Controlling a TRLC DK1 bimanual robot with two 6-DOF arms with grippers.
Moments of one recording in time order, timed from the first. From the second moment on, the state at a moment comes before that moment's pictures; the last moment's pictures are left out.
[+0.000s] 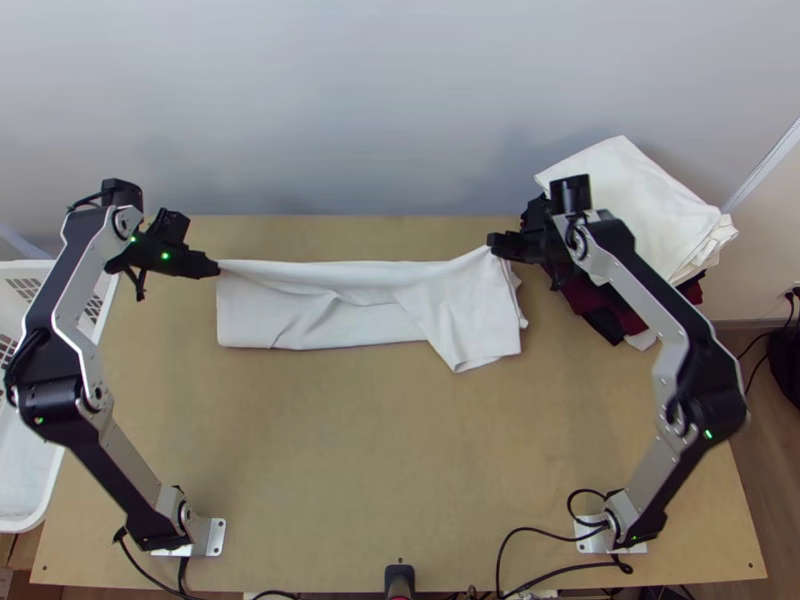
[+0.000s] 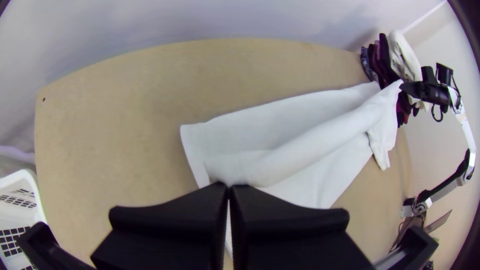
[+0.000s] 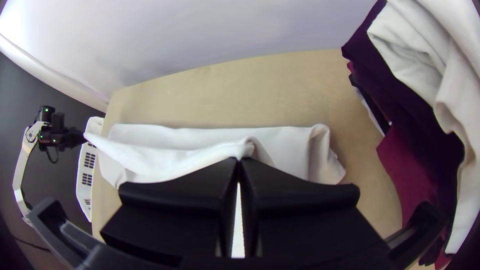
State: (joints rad) left arm 0.21 1.96 1.78 -1.00 0.44 0.42; right arm 0.23 1.92 1.65 -0.58 -0.36 0.31
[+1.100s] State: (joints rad) left arm 0.21 2.20 1.89 -0.89 0.41 0.24; right arm 0.31 2.25 1.89 -0.55 -0.04 0.30
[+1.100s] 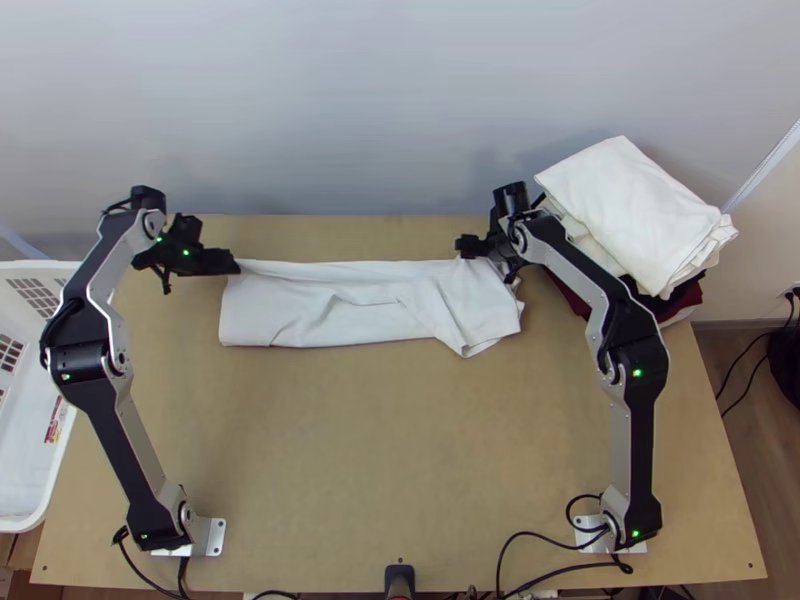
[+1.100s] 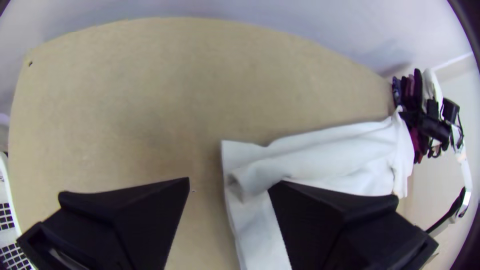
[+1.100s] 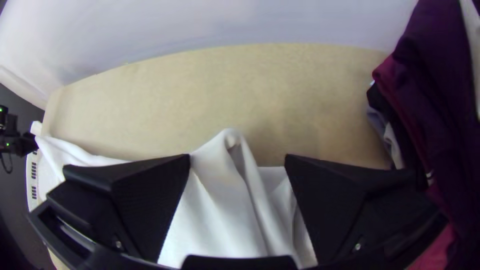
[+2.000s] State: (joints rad) left arm 0.40 2.05 1.52 -0.83 0.75 0.27; right arm 0.35 1.66 1.79 -0.71 -0.33 0.50
